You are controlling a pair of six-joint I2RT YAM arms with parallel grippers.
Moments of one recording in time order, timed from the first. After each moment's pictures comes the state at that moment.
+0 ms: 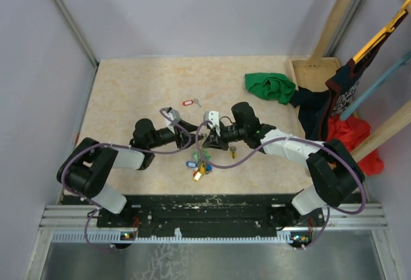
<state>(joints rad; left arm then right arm) -0.45 1.58 0.41 1.22 0.79 -0.14 0.66 1.48 0.81 0.10 -0.83 -0.42</state>
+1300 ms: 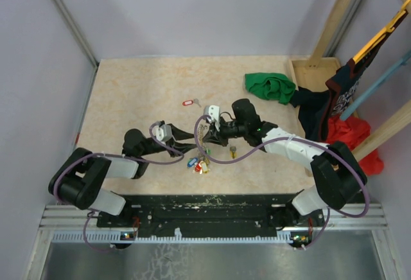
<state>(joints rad) -0.43 1.45 0.28 1.35 0.92 -0.04 0.66 1.45 0.85 0.07 -0.73 -0.38</state>
